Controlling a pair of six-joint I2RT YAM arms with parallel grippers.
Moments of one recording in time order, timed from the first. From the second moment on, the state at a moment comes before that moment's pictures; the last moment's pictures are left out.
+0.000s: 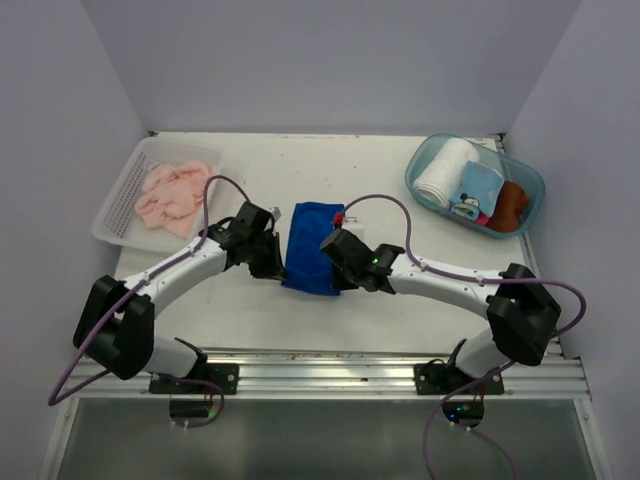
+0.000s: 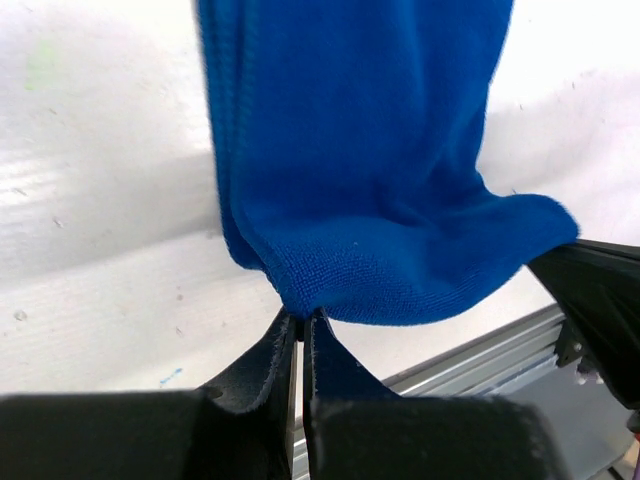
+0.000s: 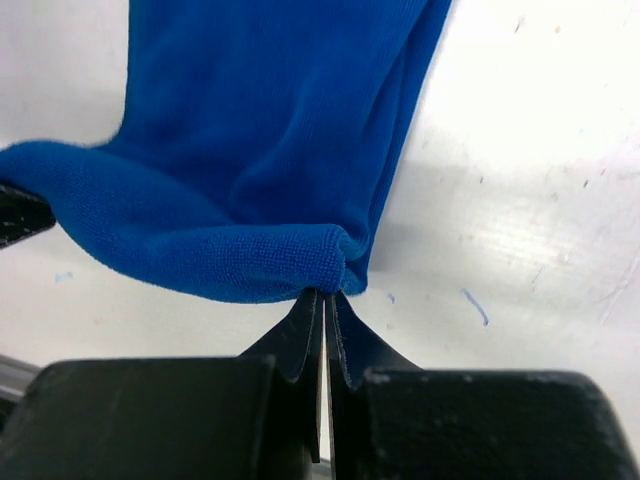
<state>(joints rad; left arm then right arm) -0.52 1.39 0.88 -0.57 0.23 -0.59 0.97 1.52 1.00 -0.48 0.29 0.78</state>
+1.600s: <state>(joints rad) -0.43 1.58 0.92 -0.30 0.21 -0.63 0.82 1.82 1.30 -0.60 0.30 0.79</state>
